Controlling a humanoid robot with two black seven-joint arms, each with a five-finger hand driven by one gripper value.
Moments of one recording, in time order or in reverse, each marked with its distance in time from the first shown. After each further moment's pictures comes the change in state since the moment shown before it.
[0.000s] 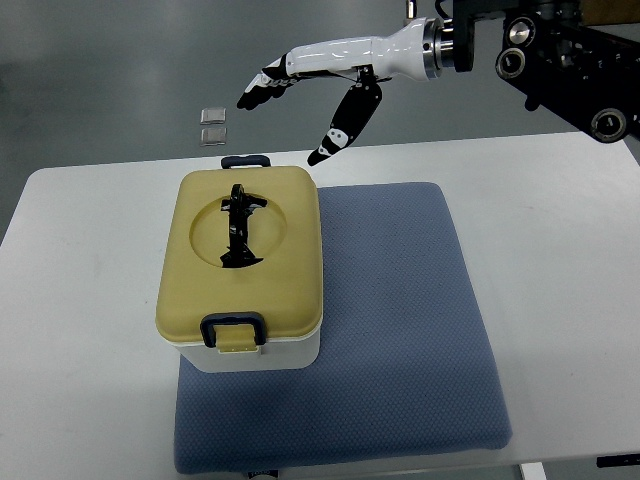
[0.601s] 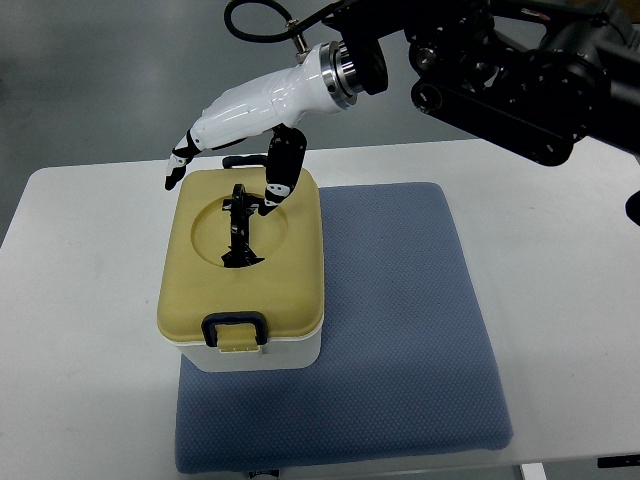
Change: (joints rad) left arm 0.000 0.000 0.000 0.000 0.000 0.000 0.000; right arm 0.142 0.132 -0.138 0.125 -0.237 -0.036 0.001
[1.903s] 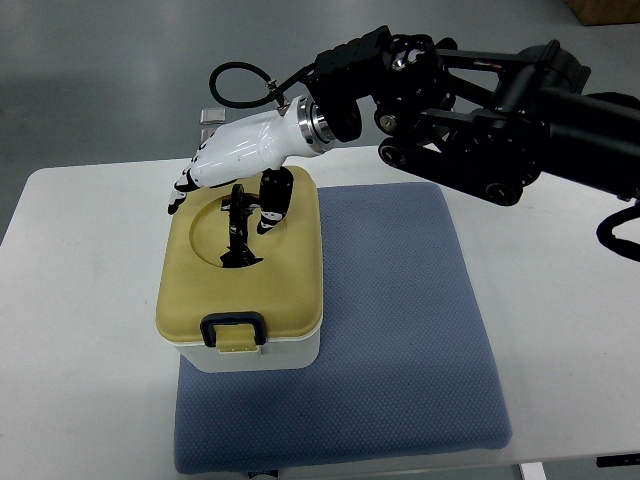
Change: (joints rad) left arm 0.001 0.000 0.001 0.000 0.000 0.000 0.000; right arm -0.056 0.070 -0.082 -0.062 -0.094 -0.144 -0.013
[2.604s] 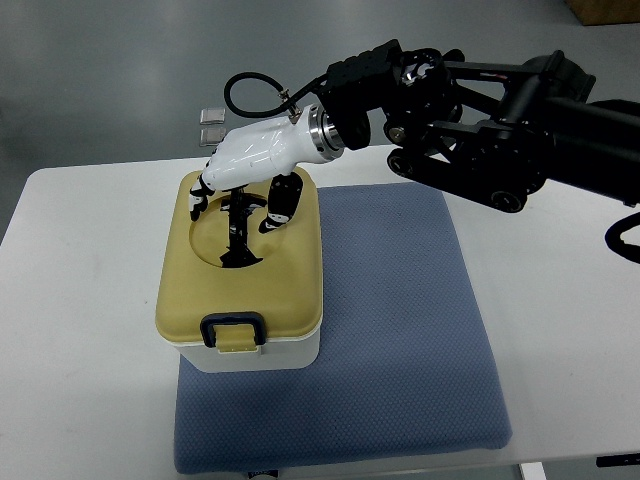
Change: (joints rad) left arm -0.001 0.000 0.000 0.000 0.000 0.000 0.000; right arm -0.018 -0.017 -0.029 0.000 -0.010 -0.047 0.006
